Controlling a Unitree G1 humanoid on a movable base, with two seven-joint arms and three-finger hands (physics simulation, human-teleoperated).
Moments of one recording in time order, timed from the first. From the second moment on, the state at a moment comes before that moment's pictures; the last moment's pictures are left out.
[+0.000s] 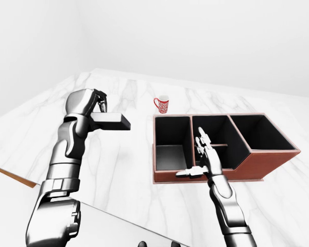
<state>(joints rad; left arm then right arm) -0.72 0.44 0.09 0.51 0.91 -0.09 0.00 0.00 -0.02 -0.01 0.03 -0.03 -0.01 0.09</state>
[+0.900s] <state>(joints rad) -0.61 0.41 0.16 0.11 0.84 -0.09 -0.20 -0.23 0.01 0.04 -0.25 -0.10 0.09 0.08</state>
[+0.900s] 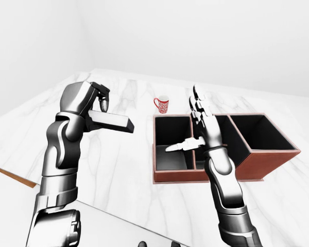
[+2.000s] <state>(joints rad) -0.67 0.38 0.13 0.09 0.84 -0.09 -0.25 -0.38 0.12 0.15 -0.15 -0.17 0.09 0.02</state>
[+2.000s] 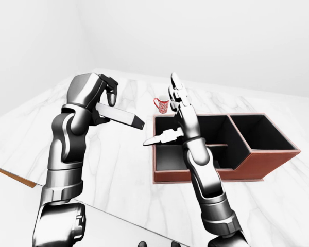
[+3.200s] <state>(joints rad) -0.76 0.35 0.10 0.09 0.84 -0.09 -0.28 -0.42 0.23 0.24 -0.02 -0.30 0.09 -0.04</state>
